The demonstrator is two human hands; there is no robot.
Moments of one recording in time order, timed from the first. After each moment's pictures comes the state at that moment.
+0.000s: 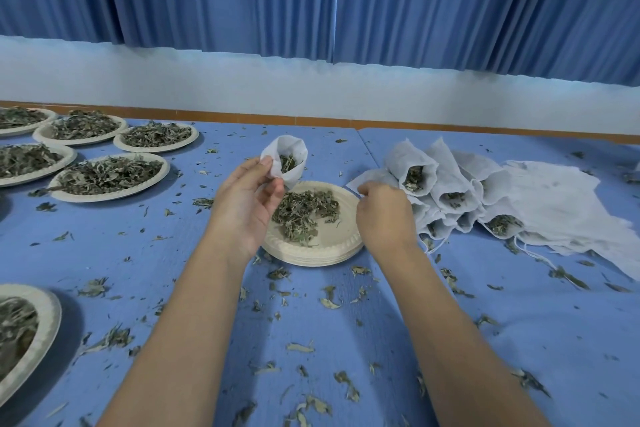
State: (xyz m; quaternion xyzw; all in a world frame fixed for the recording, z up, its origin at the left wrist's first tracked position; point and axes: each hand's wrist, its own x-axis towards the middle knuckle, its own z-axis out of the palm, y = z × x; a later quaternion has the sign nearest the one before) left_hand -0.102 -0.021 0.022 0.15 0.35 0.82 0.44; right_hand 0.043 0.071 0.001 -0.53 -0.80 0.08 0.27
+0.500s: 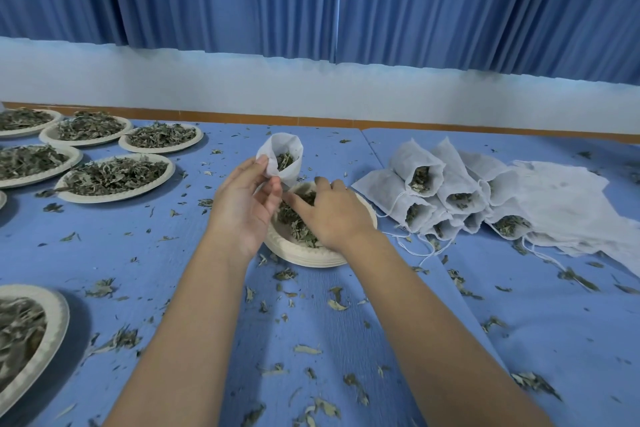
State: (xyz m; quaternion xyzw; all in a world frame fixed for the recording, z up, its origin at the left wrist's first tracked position) left_hand -0.108 -0.023 0.023 0.14 0.34 0.82 0.43; right_hand -0.013 0.057 0.002 -0.46 -0.86 0.16 0.15
